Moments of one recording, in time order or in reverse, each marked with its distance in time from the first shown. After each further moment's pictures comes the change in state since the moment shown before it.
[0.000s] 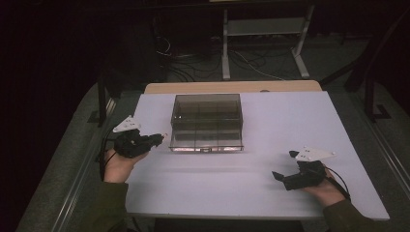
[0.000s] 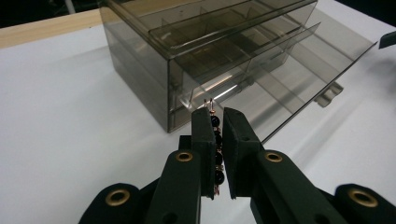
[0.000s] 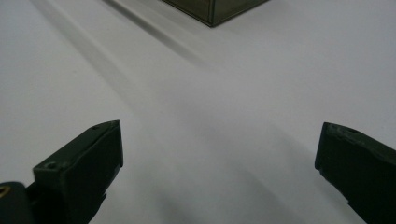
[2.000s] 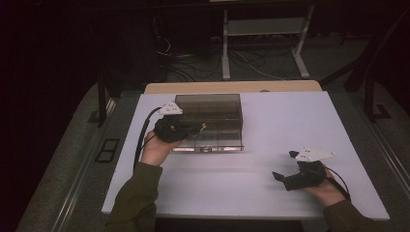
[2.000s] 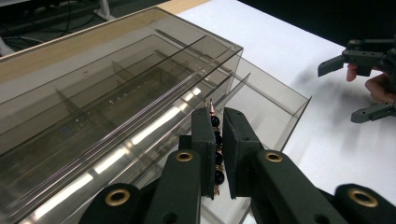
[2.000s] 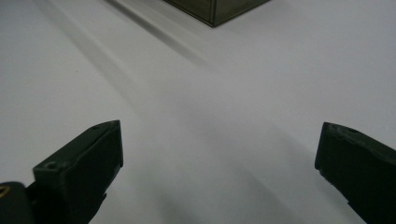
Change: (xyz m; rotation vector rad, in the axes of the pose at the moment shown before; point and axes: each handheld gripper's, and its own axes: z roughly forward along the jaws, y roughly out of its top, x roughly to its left) left arm -0.053 0.061 0.075 -0.003 -0.188 0.101; right arm 0.000 0.000 -0.001 0.001 0.004 -0.002
